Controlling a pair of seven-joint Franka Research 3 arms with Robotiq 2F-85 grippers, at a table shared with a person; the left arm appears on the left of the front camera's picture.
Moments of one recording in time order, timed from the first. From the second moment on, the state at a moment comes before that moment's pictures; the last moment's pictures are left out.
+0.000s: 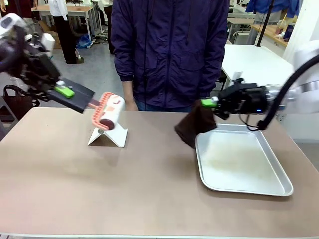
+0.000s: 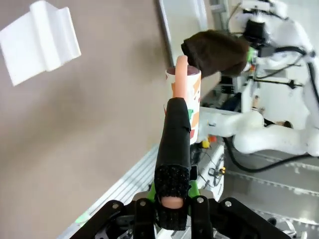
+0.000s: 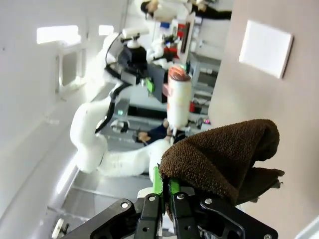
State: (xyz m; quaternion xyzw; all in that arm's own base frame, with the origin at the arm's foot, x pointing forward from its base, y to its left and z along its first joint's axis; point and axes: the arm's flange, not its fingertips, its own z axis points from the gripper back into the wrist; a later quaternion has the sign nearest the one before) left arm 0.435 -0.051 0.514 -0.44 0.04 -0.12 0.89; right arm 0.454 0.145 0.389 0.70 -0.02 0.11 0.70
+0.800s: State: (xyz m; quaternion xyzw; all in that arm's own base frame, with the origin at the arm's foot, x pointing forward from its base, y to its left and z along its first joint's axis) left arm 0.482 -0.101 0.458 -0.34 0.01 -0.06 0.94; right arm 0.477 0.184 0.268 0.68 0.08 0.11 0.72
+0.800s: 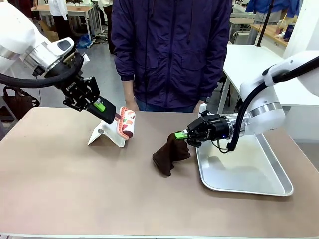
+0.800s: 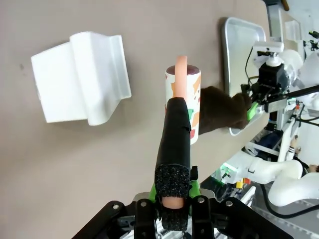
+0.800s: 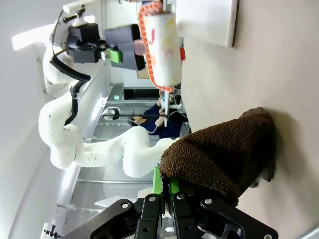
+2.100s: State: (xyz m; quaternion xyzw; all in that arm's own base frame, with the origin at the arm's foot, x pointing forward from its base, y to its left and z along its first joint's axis) left arm 0.489 -0.098 0.435 -0.28 0.02 0.00 0.96; right arm 0.482 0.197 0.290 0.55 0.08 0.10 0.83
